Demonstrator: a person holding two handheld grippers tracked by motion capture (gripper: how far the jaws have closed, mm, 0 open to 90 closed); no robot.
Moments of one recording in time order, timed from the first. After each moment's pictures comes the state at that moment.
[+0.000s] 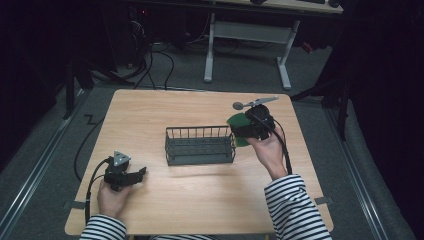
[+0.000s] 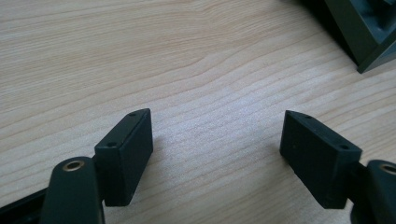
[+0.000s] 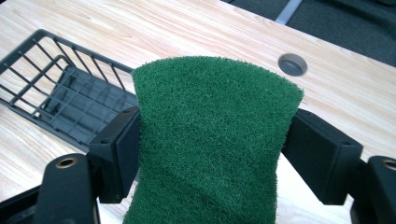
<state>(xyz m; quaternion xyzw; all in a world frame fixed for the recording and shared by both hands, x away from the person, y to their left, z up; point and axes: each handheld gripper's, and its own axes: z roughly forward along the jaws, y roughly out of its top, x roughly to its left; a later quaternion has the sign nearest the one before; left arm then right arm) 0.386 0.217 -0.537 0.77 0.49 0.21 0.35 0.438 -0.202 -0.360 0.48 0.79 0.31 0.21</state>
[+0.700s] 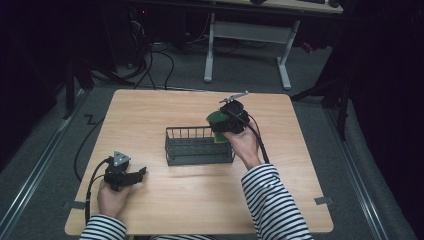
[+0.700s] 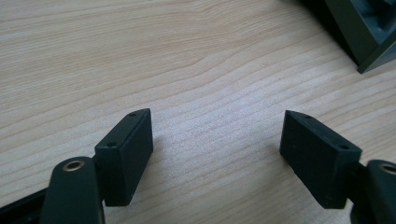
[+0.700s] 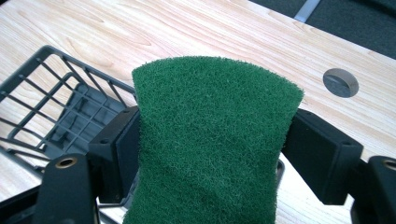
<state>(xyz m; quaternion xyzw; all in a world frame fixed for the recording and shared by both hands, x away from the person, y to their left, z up) 0.386 0.217 -0.537 0.77 0.49 0.21 0.35 0.475 -0.148 -0.384 0.48 0.81 0.30 0.19</state>
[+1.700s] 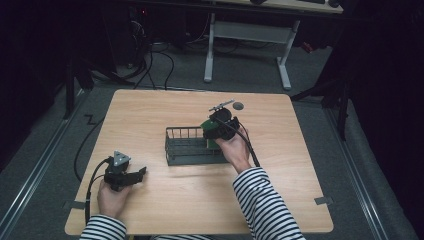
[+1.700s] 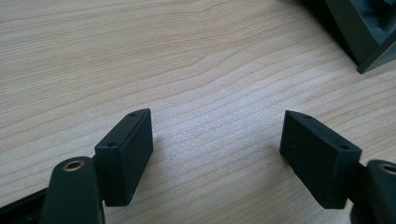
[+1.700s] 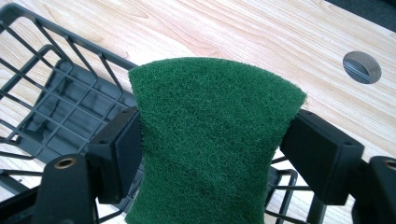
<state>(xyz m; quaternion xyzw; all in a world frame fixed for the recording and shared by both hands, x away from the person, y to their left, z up) 0.386 0.217 -0.537 0.77 0.49 0.21 0.35 0.476 -0.125 -0.414 0.48 0.82 0.25 0.20</state>
